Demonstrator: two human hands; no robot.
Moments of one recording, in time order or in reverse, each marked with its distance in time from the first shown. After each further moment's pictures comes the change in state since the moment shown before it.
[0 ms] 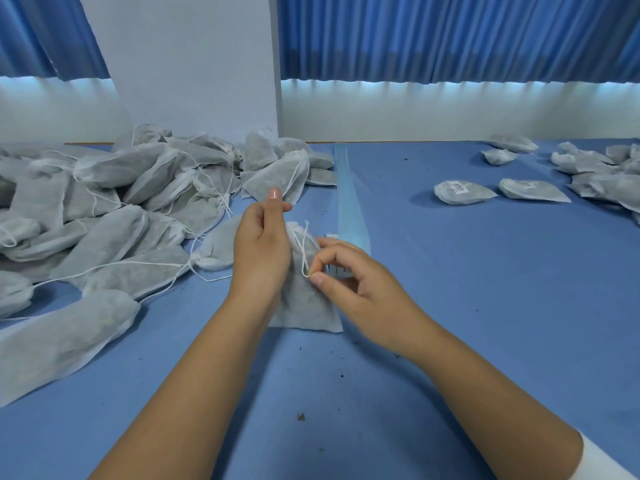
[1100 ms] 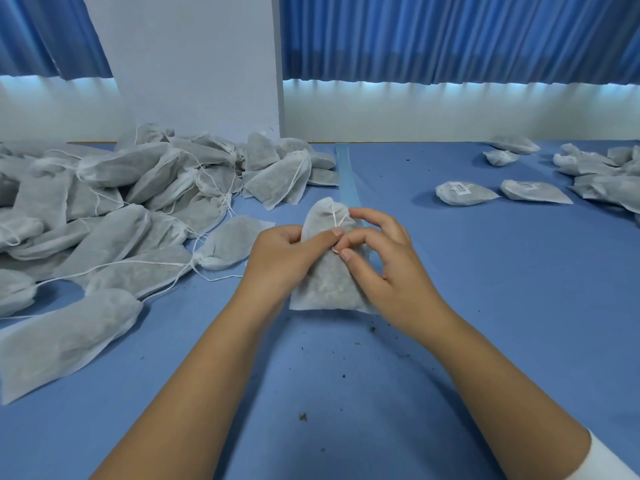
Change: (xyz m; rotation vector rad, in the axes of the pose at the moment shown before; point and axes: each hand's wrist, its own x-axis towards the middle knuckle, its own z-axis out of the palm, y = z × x) left_hand -0.009 0.002 -0.003 0.038 -0.393 -0.136; right_hand 0.004 0.004 -0.020 -0.259 0.220 -0.047
